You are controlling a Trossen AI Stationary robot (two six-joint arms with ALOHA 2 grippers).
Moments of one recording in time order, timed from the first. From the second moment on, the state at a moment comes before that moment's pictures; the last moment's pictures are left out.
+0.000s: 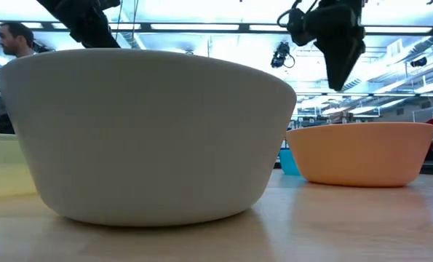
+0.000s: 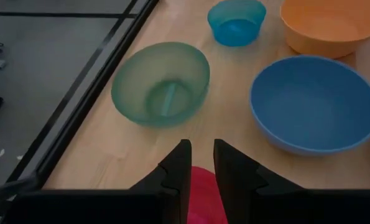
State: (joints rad) left arm 0.00 0.82 0.79 -0.64 -0.39 -0.08; right arm 0.05 1.51 1.34 -1.31 0.19 0.70
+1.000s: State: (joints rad) left arm 0.00 0.85 0.79 -0.58 -0.42 -0.06; right arm 0.13 1.57 0.93 -0.93 0.12 0.90
